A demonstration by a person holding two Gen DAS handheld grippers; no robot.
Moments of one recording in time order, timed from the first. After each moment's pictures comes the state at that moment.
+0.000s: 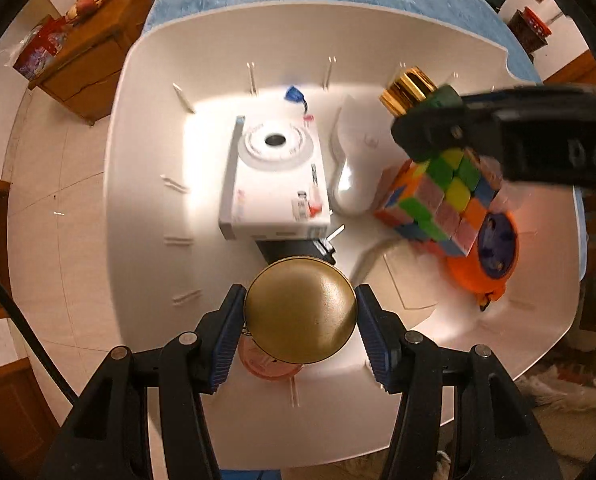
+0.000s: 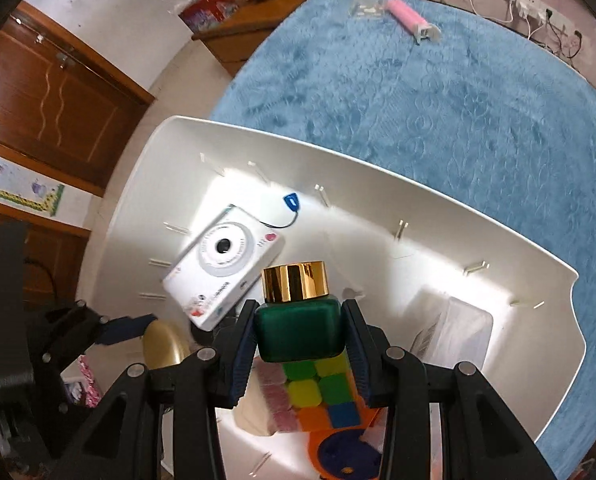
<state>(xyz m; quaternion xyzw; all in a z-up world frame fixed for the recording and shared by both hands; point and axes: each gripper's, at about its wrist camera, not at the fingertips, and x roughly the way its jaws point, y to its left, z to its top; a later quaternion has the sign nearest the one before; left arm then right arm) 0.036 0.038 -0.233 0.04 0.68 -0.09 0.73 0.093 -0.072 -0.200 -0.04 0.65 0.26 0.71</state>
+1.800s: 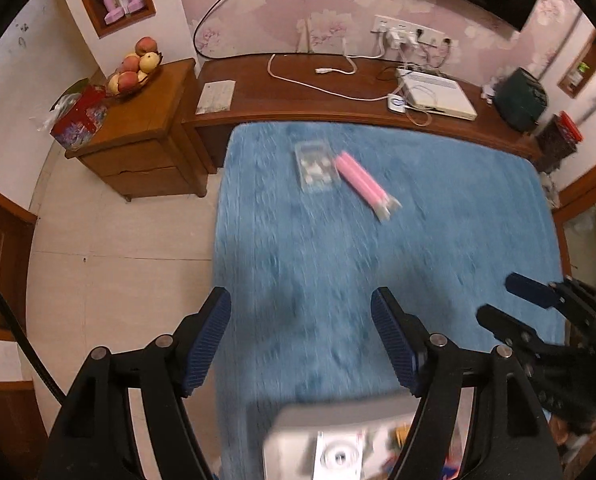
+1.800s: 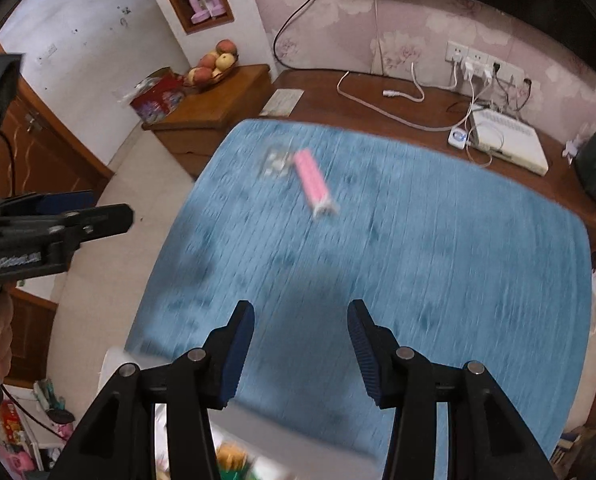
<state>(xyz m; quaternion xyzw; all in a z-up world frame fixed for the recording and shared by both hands) 0.289 0.075 -0.118 0.00 0.59 -0.03 0.81 0.271 -0.101 -0.127 -0.03 0.56 0.19 0.80</state>
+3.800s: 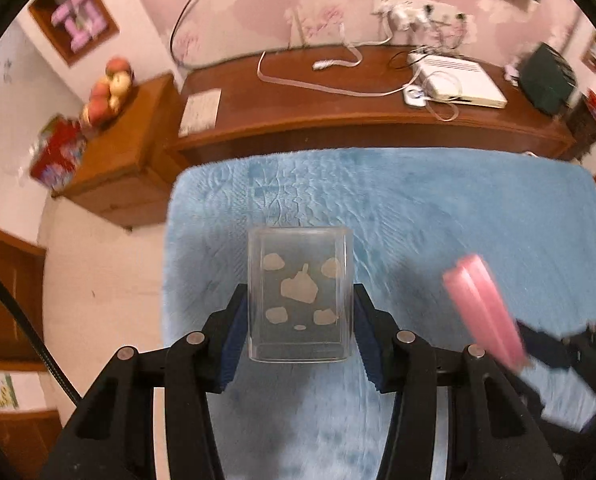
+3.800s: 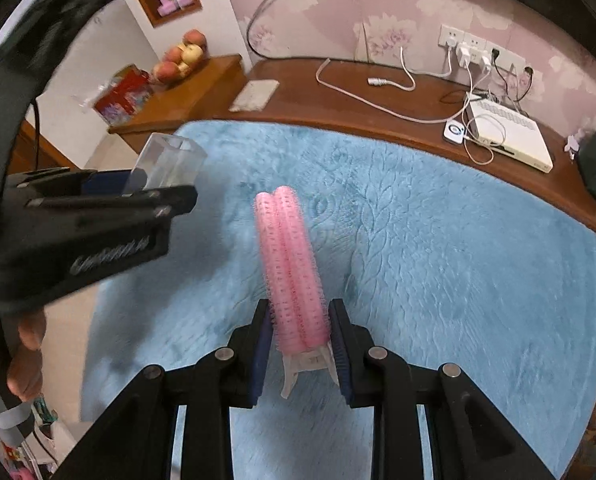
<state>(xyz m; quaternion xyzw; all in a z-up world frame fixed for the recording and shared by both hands) 0.386 0.016 -0.190 0.07 0.58 -0.01 0.81 0.338 -0.099 -0.185 -0.03 0.58 0.16 0.80</state>
